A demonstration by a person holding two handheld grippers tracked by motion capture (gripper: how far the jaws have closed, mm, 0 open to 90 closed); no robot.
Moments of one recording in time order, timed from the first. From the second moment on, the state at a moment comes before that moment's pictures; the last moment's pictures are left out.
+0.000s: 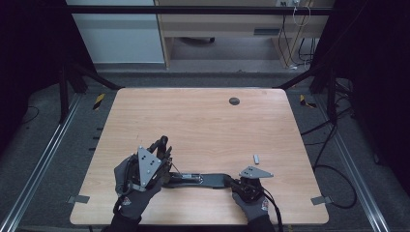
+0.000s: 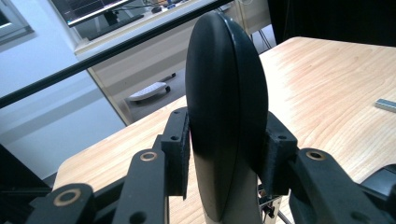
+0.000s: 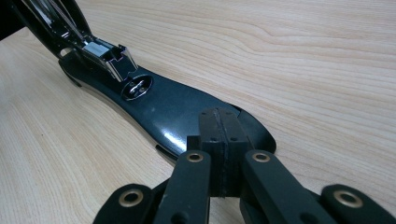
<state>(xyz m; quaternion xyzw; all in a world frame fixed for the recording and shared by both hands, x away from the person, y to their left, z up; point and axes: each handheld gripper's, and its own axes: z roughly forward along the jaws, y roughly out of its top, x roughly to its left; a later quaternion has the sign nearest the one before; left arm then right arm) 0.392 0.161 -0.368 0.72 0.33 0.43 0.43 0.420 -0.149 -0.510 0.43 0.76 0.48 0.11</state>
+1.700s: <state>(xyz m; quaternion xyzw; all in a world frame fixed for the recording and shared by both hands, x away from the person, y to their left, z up) 0.394 0.239 -0.383 0.67 0.42 0.39 0.48 0.419 -0.149 -0.510 0.42 0.76 0.48 0.11</state>
